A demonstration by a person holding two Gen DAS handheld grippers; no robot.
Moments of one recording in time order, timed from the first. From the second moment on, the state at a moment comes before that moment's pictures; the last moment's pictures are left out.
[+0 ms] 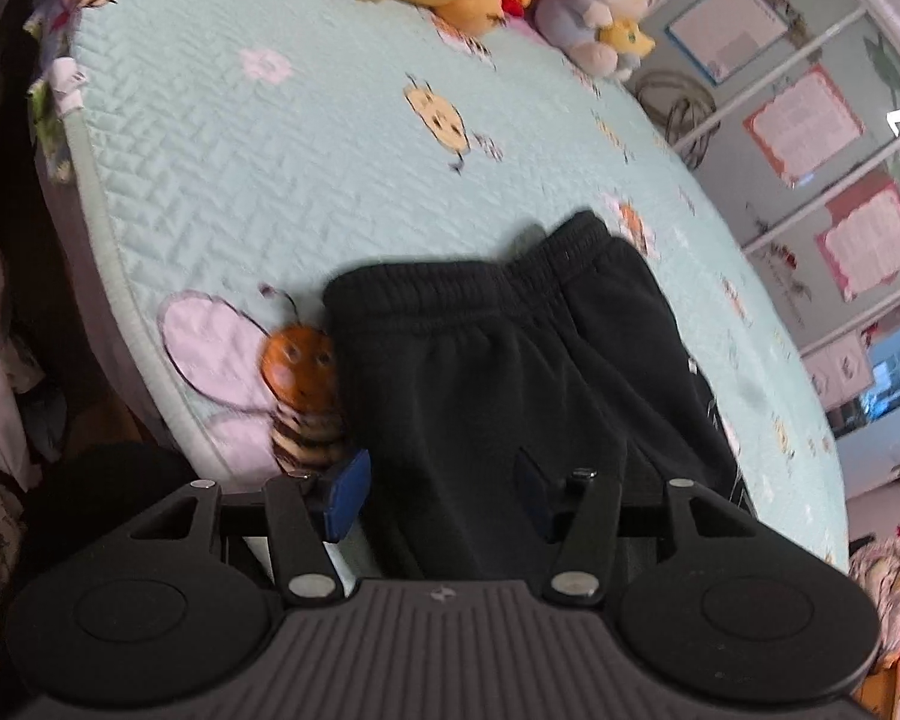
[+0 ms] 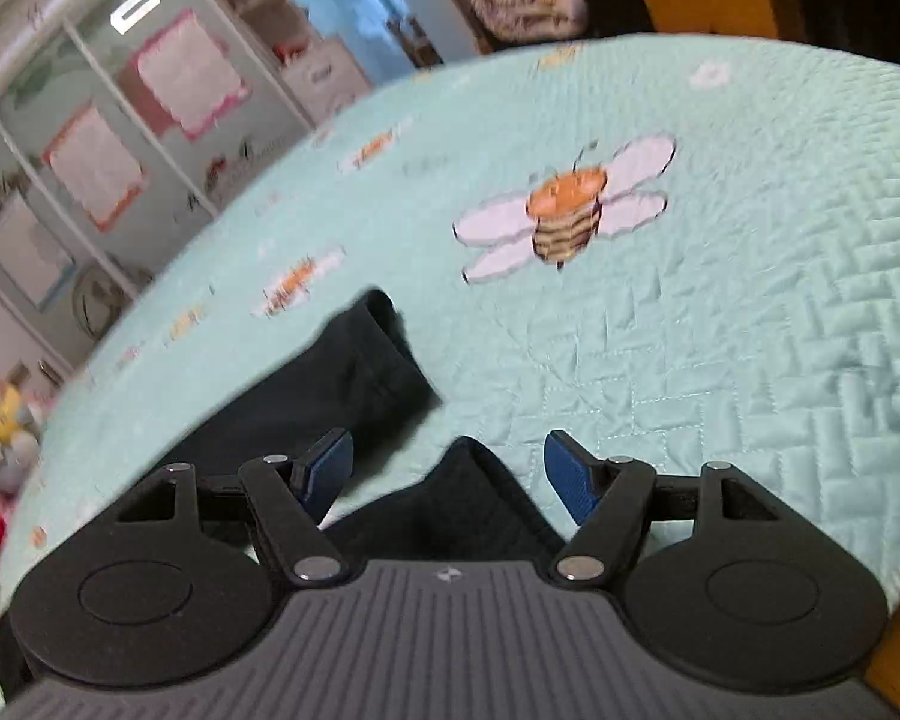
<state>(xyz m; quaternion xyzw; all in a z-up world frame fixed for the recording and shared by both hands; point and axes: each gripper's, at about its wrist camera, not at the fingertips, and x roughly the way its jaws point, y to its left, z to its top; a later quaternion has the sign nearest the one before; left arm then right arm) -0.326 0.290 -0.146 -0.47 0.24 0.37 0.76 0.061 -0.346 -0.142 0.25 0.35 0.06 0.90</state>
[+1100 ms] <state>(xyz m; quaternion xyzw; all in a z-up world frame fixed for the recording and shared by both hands) -0.309 0.273 -0.154 -0.47 0.26 0.37 0.76 0.101 -0.265 -0.188 0.44 0.33 0.03 0.83</state>
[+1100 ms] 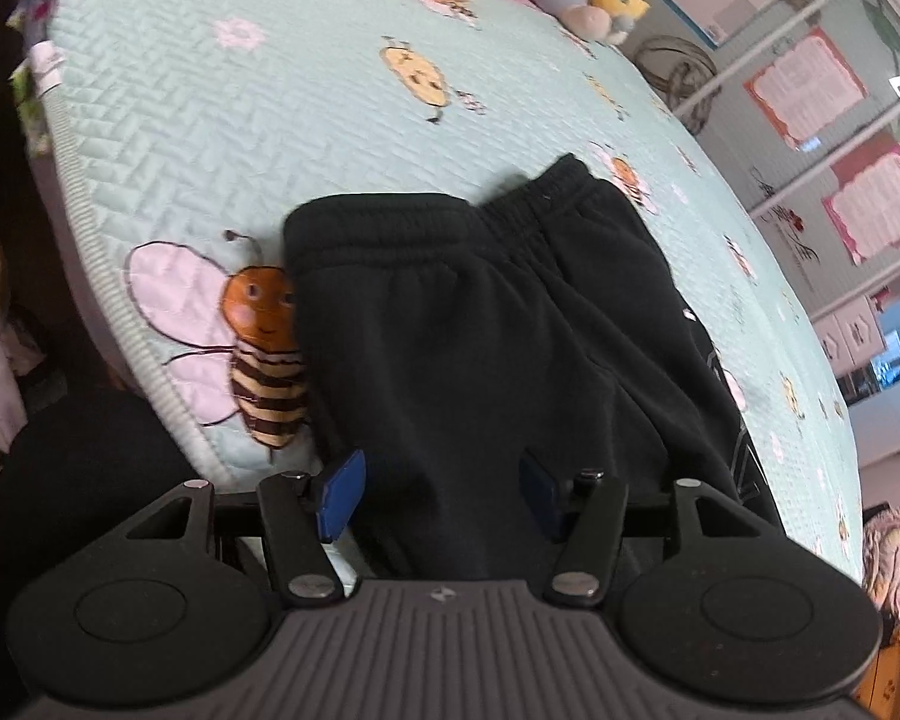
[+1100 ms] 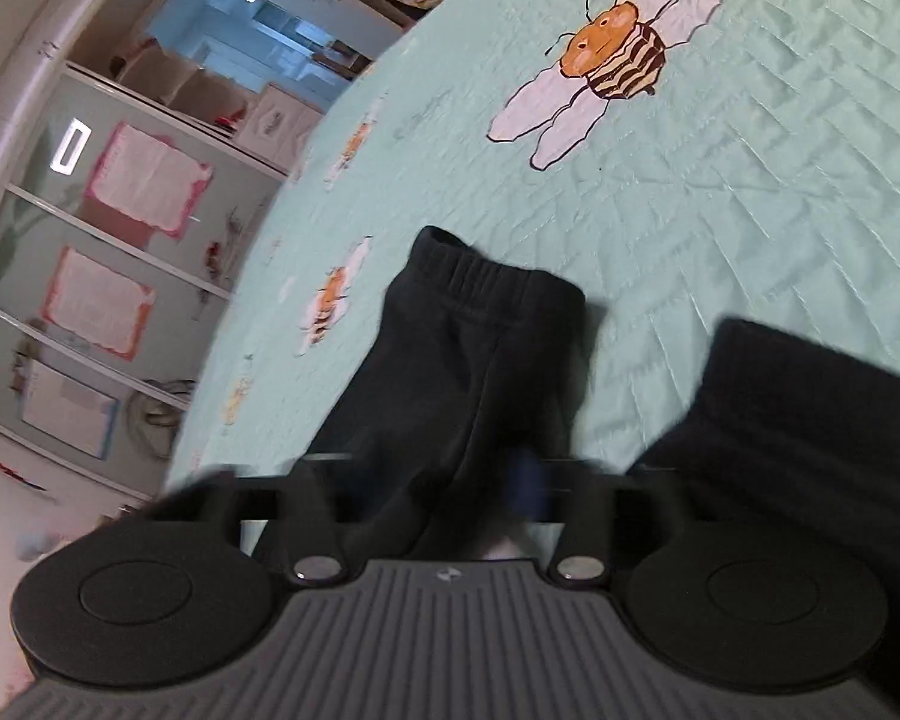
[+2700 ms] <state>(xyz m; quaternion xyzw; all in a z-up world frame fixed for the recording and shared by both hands) -0.219 0.277 -0.195 -0.40 0.30 0.18 0.85 0.162 0.229 -0.121 -0.36 0.36 0.56 0.66</state>
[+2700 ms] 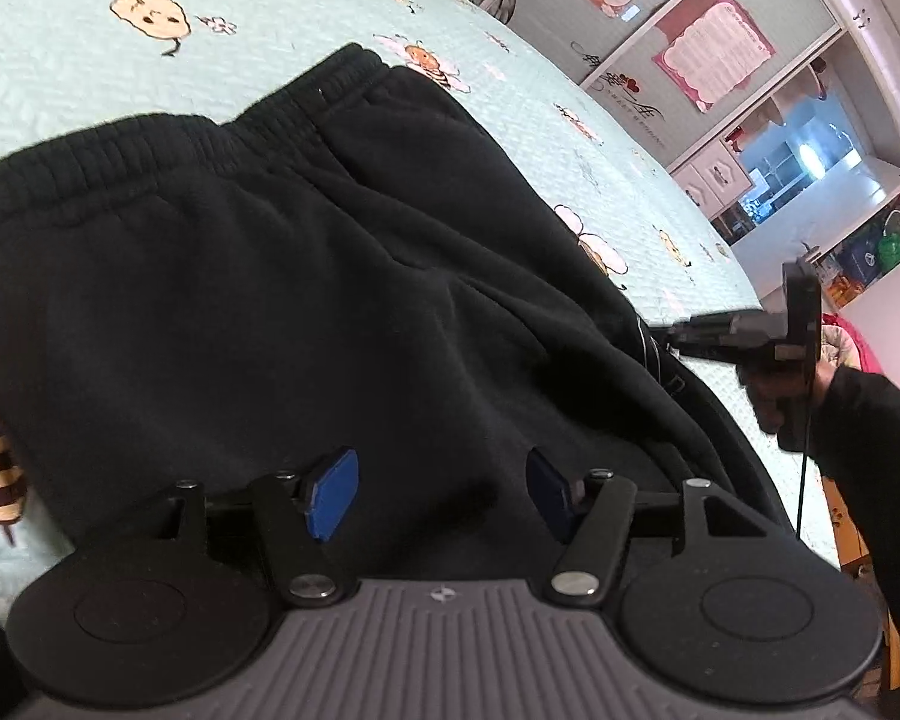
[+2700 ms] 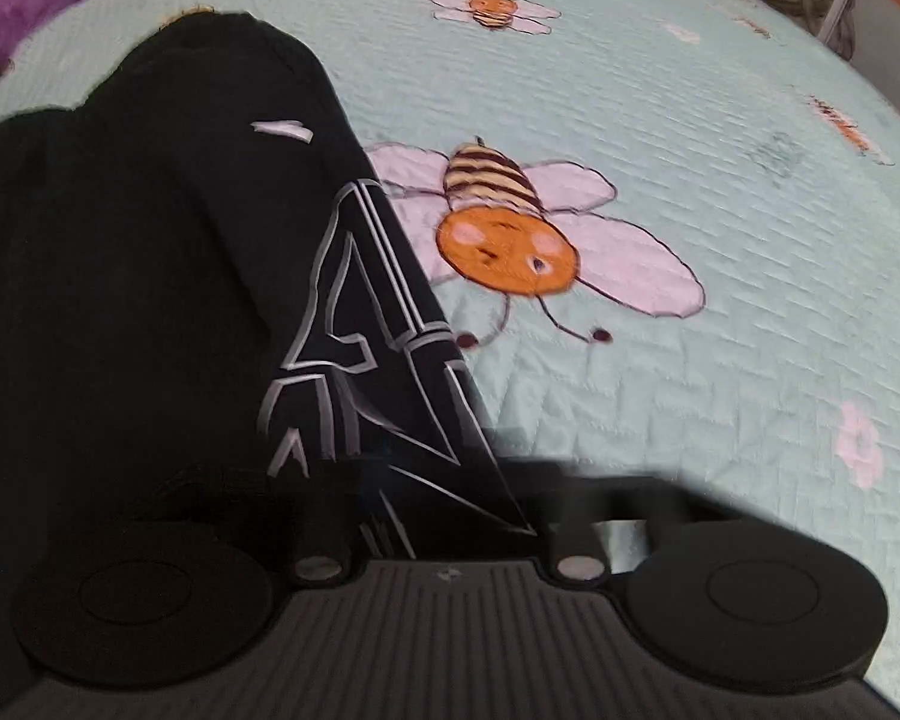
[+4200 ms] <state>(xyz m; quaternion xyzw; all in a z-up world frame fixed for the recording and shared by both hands) -0.258 0.299 -0.180 -0.45 0.25 0.18 0.84 0.055 0.189 -0.116 -0.10 0.36 0.46 0.80</state>
